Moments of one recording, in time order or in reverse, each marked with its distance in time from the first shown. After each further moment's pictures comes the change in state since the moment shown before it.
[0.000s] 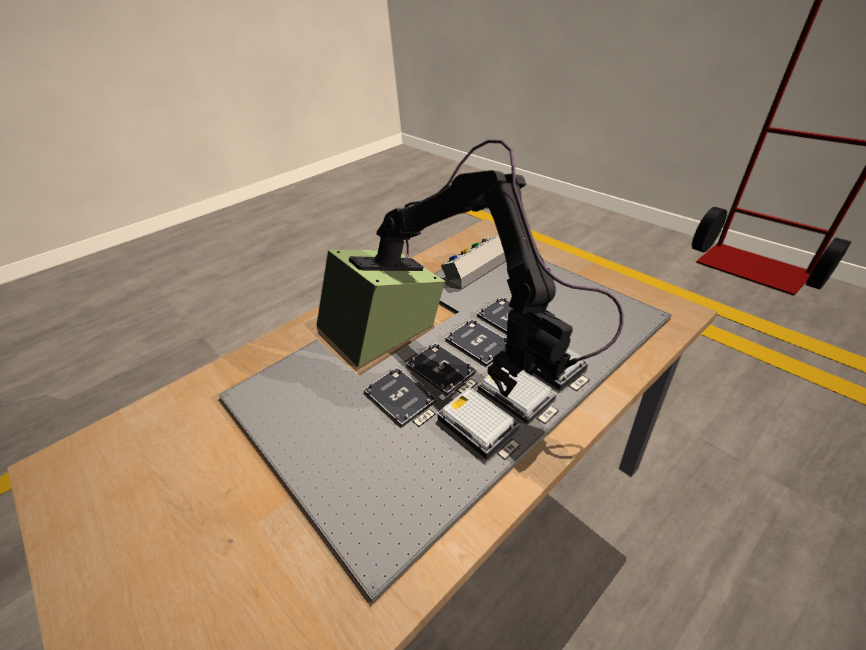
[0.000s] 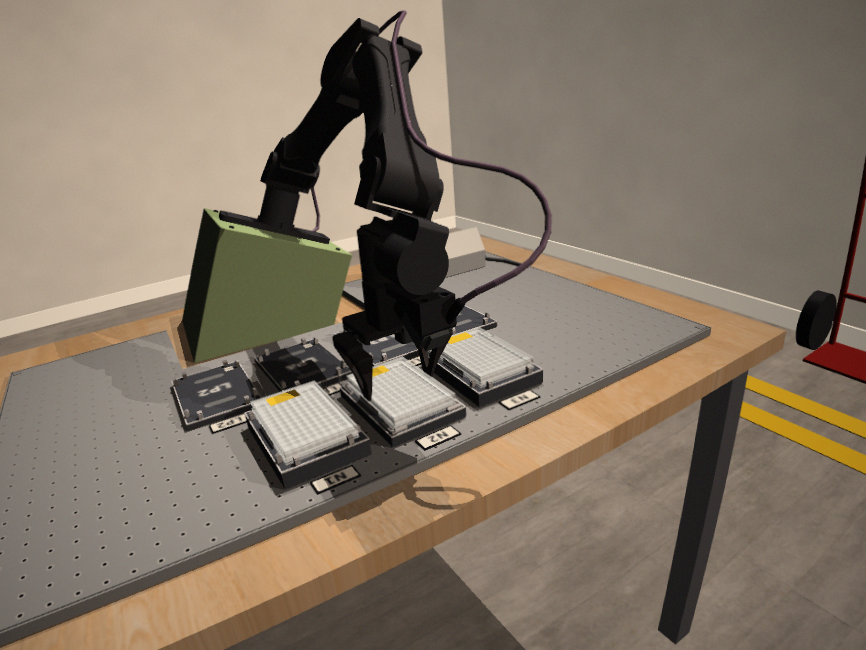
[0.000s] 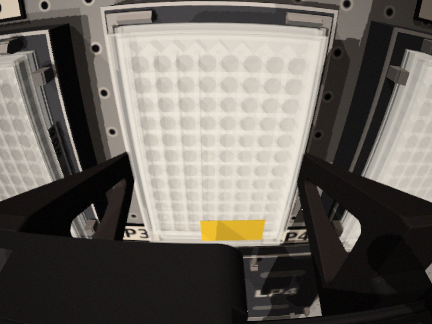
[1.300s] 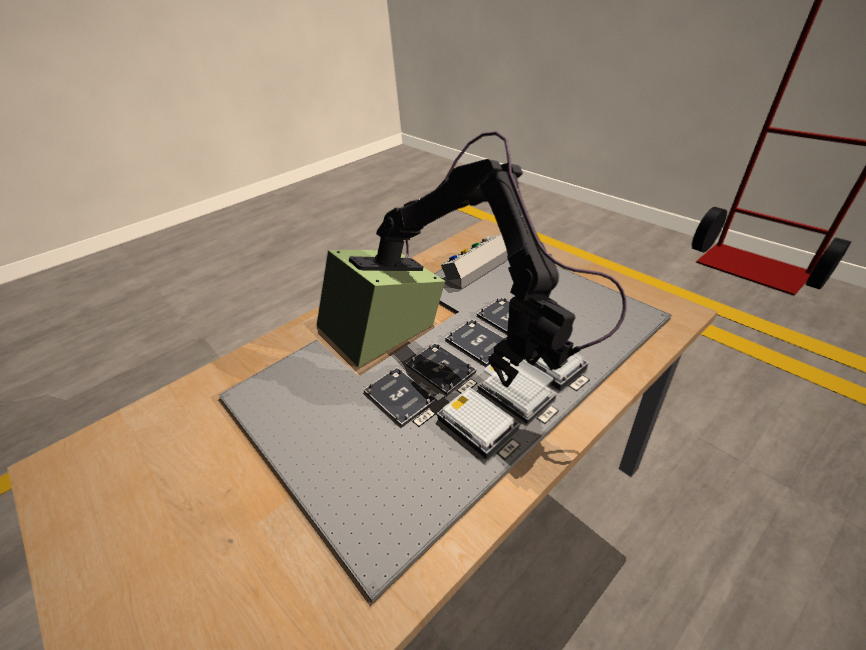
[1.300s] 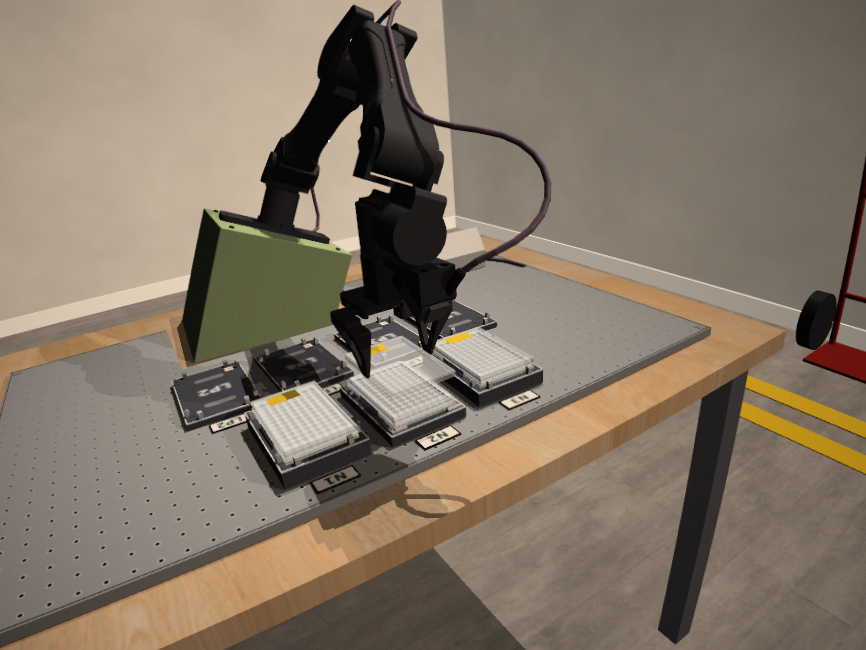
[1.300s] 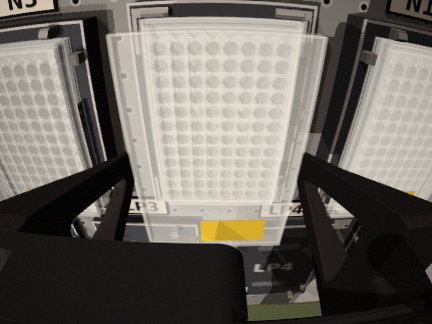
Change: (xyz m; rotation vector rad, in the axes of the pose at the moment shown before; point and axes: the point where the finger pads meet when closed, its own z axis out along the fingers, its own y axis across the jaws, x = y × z) arm 0.000 0.002 -0.031 -0.001 0.002 0.000
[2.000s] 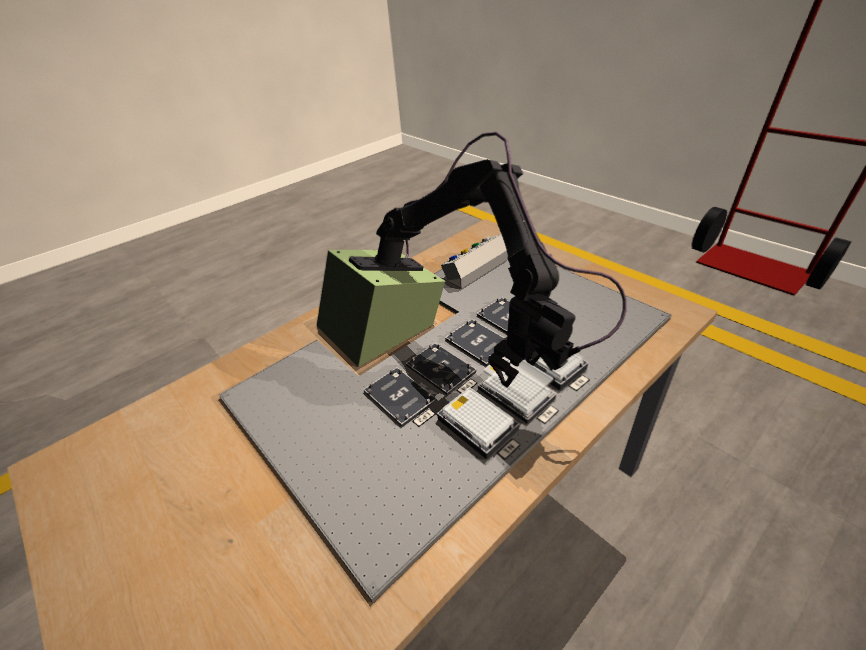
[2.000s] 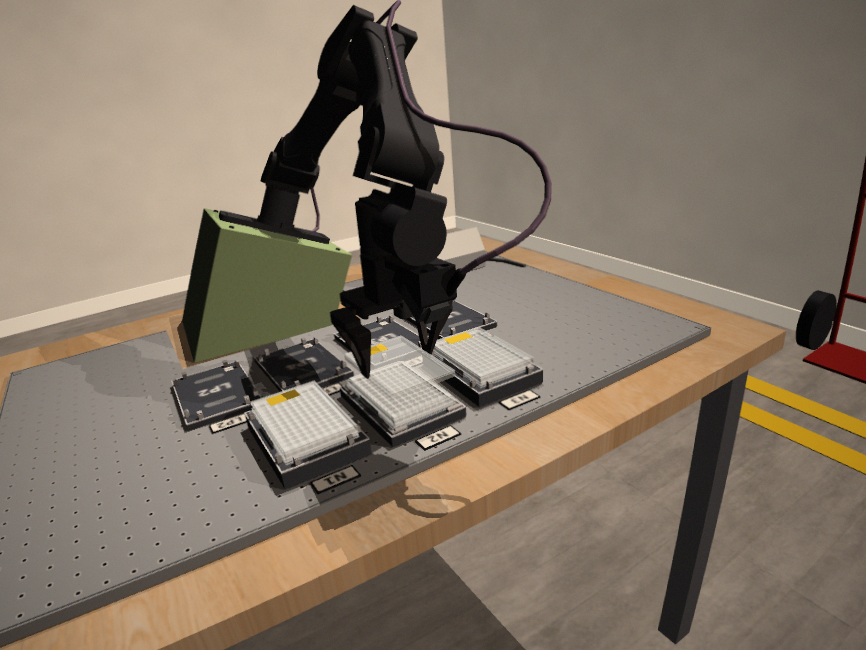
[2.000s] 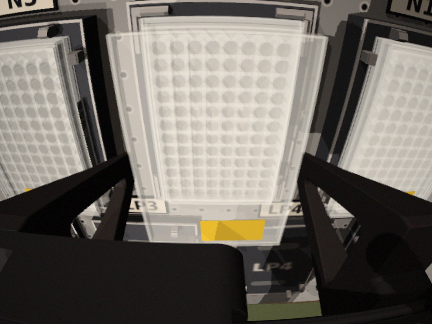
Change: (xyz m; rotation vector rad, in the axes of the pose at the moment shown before) arm 0.000 0.000 0.000 0.000 0.004 -0.004
